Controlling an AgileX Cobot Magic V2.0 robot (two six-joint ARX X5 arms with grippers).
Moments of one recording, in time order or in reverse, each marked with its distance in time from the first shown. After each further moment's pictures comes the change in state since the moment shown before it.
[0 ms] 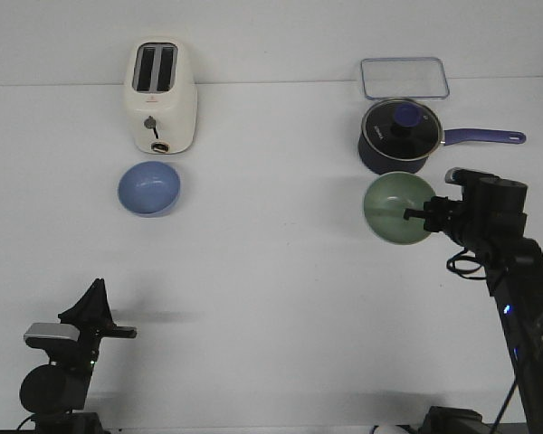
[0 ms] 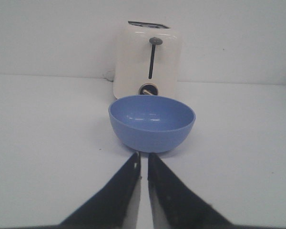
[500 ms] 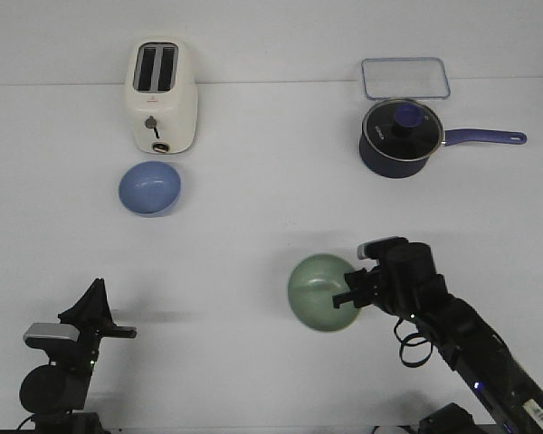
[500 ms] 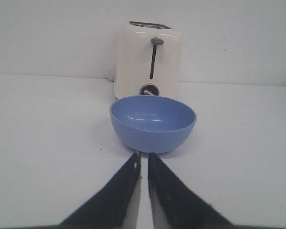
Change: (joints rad) left arm 0.000 0.000 0.000 0.001 0.000 -0.004; right arm 0.519 -0.208 -0.333 0.027 0.063 0.122
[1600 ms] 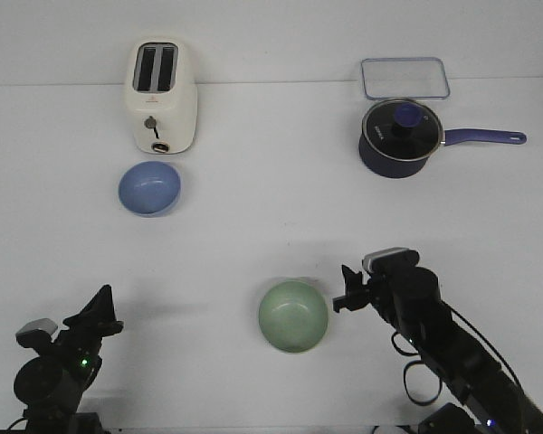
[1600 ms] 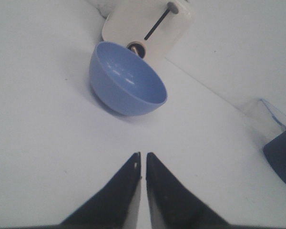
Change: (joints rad) left arm 0.000 0.072 0.147 -0.245 0.053 -0.543; right arm 0.072 -0.203 -0.169 0.225 0.227 0.014
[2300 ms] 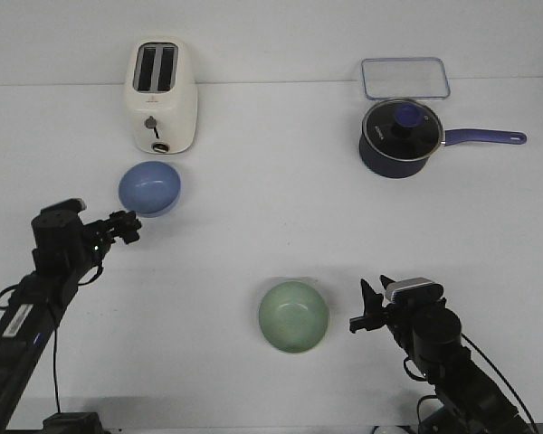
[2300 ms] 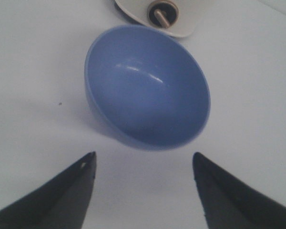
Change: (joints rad) left arm 0.000 1.170 0.674 0.044 0.025 0.243; right arm -0.001 -0.253 -0.175 0.038 0.087 0.016
